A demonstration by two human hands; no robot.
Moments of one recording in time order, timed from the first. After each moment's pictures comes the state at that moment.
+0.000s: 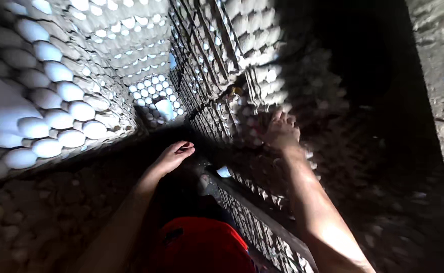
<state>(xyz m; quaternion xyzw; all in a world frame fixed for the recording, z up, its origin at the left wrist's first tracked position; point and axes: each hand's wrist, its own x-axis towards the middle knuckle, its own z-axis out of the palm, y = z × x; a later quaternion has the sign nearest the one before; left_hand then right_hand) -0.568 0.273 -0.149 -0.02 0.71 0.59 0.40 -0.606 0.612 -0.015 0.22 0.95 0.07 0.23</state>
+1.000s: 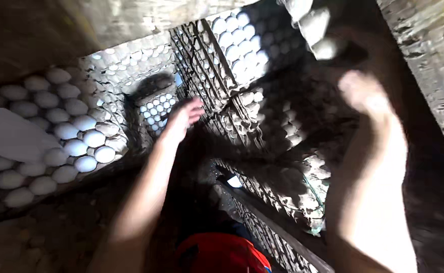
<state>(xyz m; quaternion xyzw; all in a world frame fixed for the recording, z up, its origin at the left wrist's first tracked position) -0.717 0.334 -0.082 -0.12 0.59 0.76 0.25 -0.680 0.651 0.135 0.05 0.95 -0.31 -0.04</state>
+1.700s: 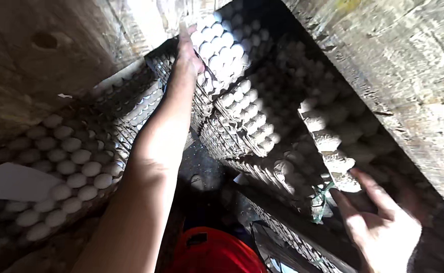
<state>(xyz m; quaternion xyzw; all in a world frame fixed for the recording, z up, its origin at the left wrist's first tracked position) -0.894 0.490 -0.004 -0.27 0.49 0.80 0.23 -0.384 0.664 0.089 0.27 0.94 -0.12 -0.18</state>
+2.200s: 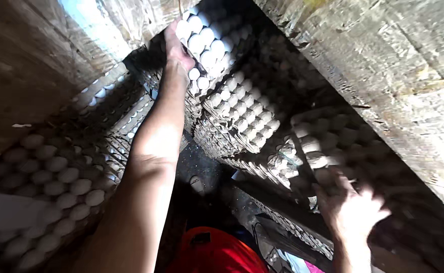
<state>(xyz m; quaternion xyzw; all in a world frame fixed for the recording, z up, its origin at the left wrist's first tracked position) -0.907 0.519 -0.013 -0.14 0.35 0.90 0.23 -0.366 0.664 0.039 0.44 0.89 0.06 -0.03</state>
